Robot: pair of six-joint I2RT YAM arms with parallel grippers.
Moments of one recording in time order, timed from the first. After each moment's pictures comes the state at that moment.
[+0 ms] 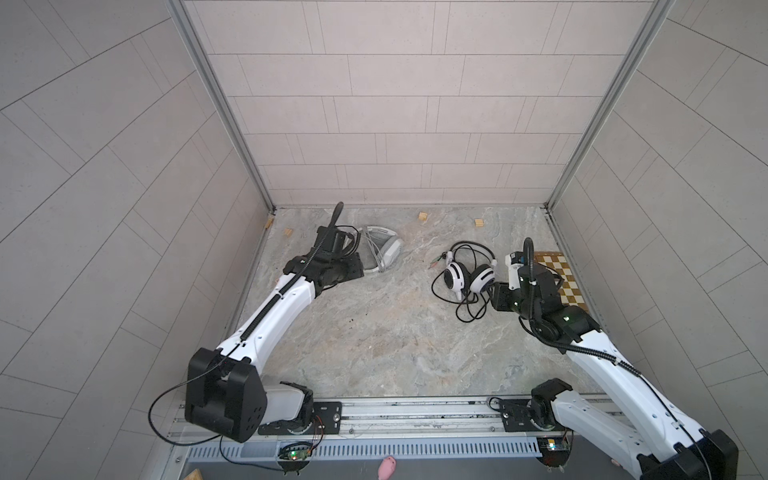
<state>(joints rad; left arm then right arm) -0.35 1.32 1.06 -0.62 0.07 -0.50 0.27 0.91 0.71 -0.53 0.02 0.38</state>
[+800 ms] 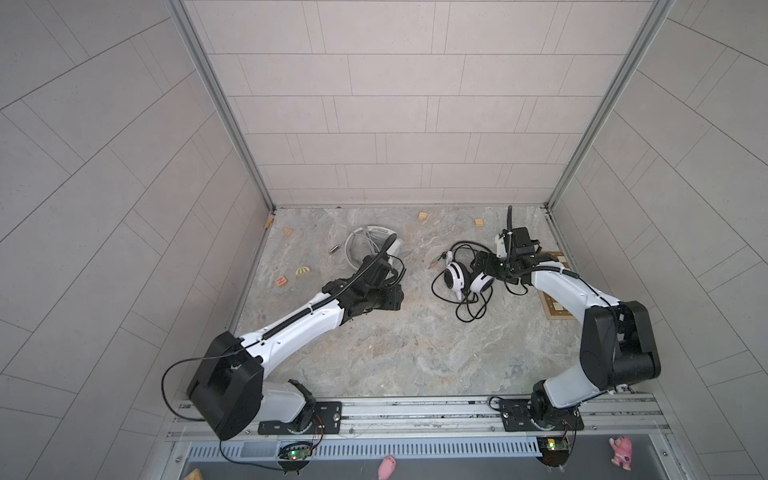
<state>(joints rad) -0.66 1.34 0.91 -0.45 0.06 -0.52 0.10 1.59 1.05 -0.44 -0.14 0.41</state>
